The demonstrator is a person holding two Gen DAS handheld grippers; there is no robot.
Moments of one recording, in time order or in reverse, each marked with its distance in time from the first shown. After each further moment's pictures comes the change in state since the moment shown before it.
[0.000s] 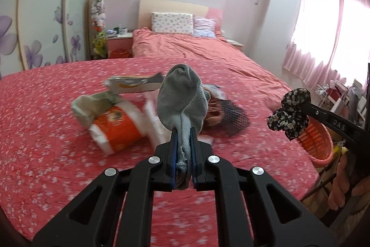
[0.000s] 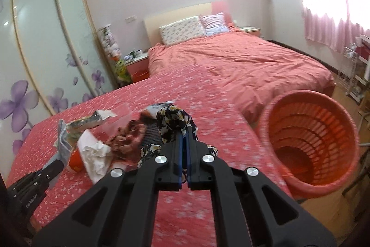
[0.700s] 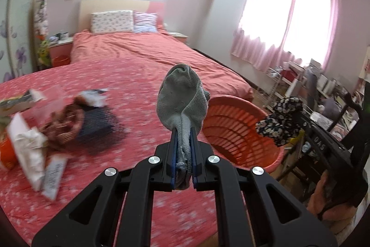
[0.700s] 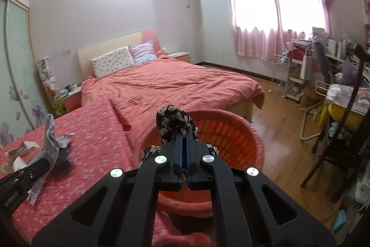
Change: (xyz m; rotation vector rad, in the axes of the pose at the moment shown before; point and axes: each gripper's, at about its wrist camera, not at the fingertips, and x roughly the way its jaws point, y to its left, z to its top) left arm 0.054 -0.149 0.007 0.128 0.033 -0.306; right arm -0.056 -0.144 -0.010 0.123 -0.190 -0.385
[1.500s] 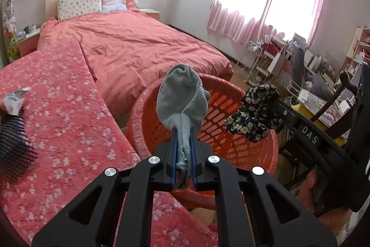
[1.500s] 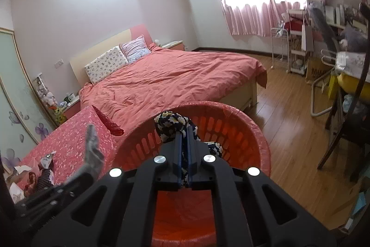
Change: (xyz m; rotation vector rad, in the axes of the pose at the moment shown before) left arm 0.106 -0.064 0.008 0.059 0.165 -0.134; right arm 0.095 -0.057 0.003 0.154 0.100 0.065
